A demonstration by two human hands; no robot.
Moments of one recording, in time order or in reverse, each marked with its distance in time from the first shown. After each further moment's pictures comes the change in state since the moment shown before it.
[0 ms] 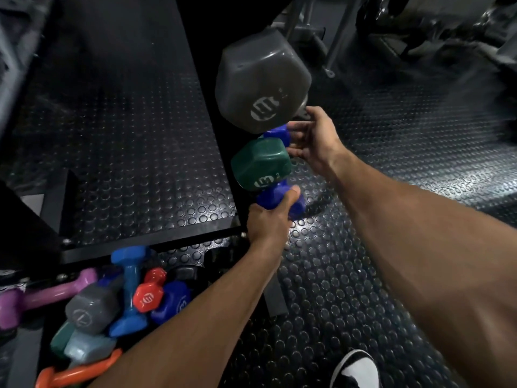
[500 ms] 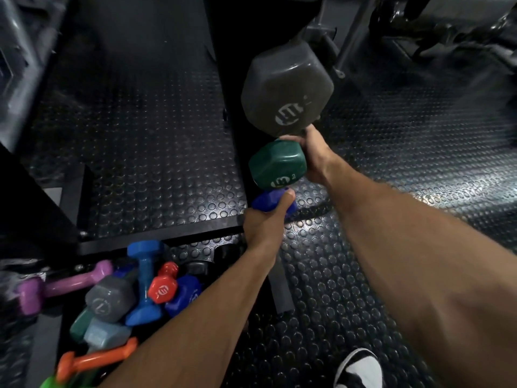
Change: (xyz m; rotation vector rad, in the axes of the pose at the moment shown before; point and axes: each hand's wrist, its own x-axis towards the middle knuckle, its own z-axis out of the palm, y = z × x) left_hand 0.005 -0.002 -0.026 0.010 0.051 0.002; right_hand -0.009 0.019 0.026 -0.058 -0.173 0.121
